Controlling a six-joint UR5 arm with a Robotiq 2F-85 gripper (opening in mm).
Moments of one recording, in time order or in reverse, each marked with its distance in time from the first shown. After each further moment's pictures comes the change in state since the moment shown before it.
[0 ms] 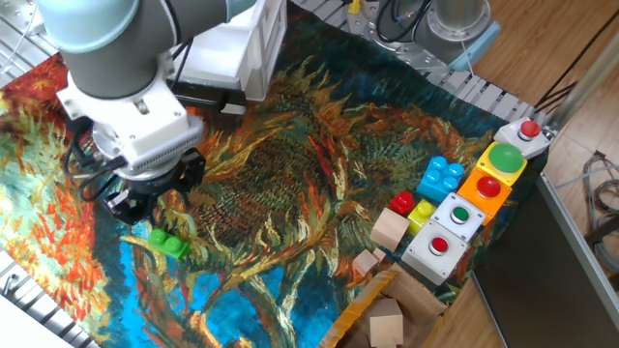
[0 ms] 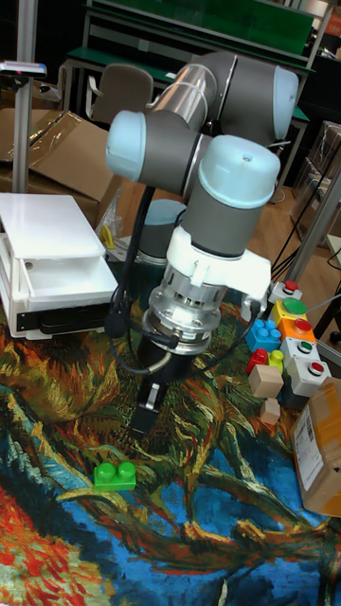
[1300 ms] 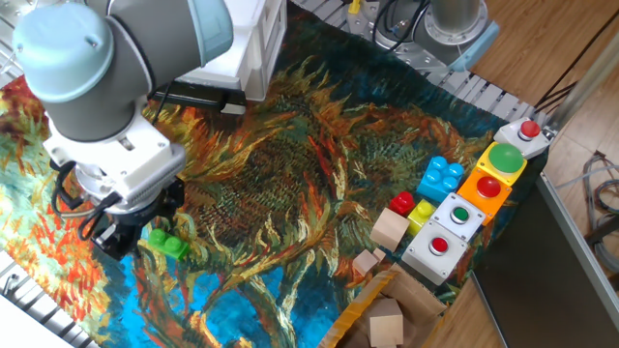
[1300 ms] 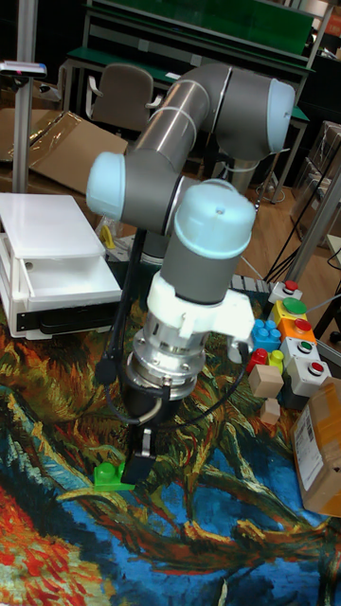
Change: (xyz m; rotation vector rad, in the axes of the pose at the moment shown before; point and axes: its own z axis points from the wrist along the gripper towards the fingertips) arm -0.004 -0.033 0.053 -0.001 -0.037 -0.176
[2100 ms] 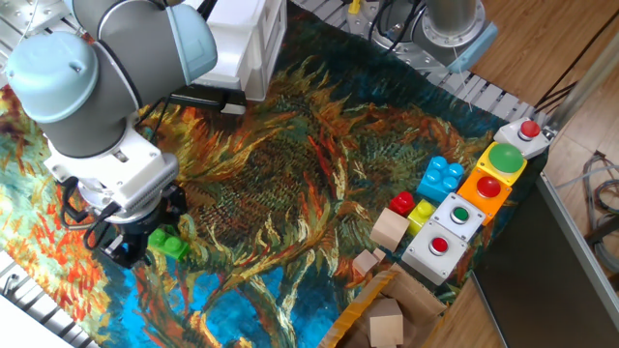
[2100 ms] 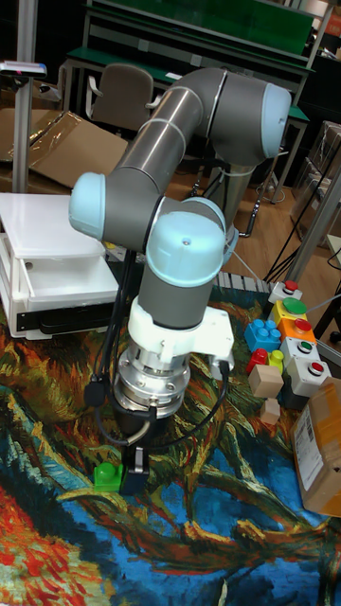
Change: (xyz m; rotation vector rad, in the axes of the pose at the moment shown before) arm -0.006 0.014 0.023 -0.045 -0.069 -0.037
